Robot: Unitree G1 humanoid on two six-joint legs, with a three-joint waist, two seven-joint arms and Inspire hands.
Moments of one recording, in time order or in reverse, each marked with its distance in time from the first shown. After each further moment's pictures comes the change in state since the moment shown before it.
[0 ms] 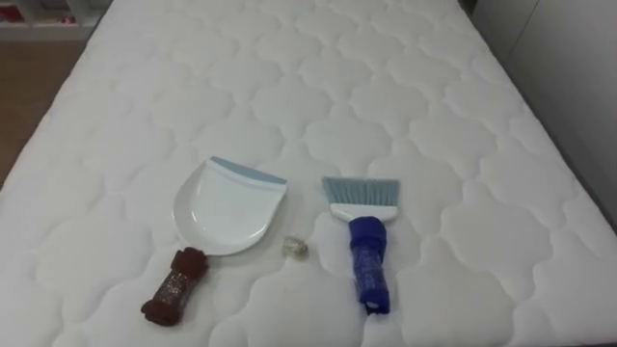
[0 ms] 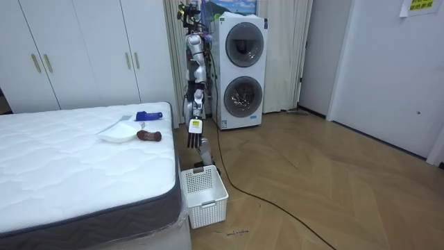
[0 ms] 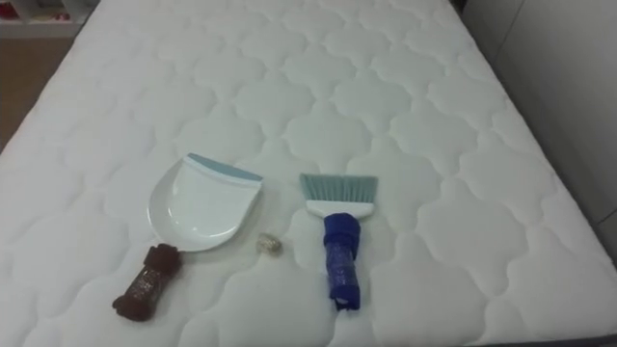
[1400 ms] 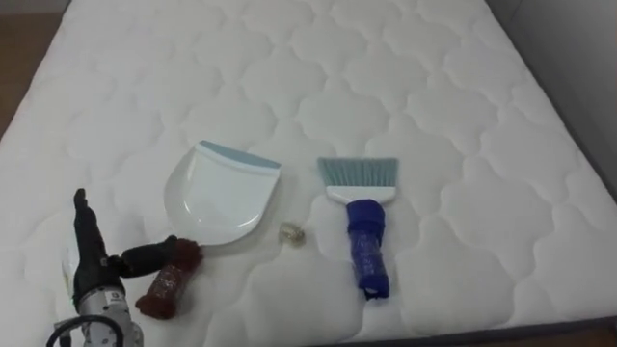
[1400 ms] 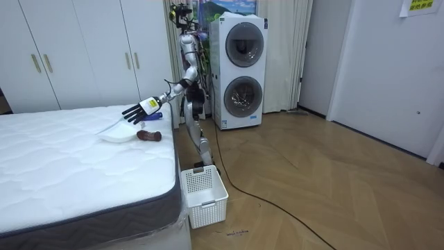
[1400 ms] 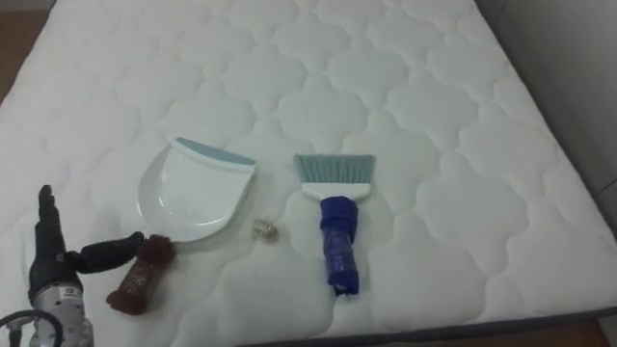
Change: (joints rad) left arm -0.147 0.037 -0.121 -0.519 -0.192 -0.260 0.252; right arm -0.035 -0.033 0.003 0.004 0.026 -0.116 0.045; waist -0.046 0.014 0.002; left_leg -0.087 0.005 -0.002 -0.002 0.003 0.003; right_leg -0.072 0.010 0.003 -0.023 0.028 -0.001
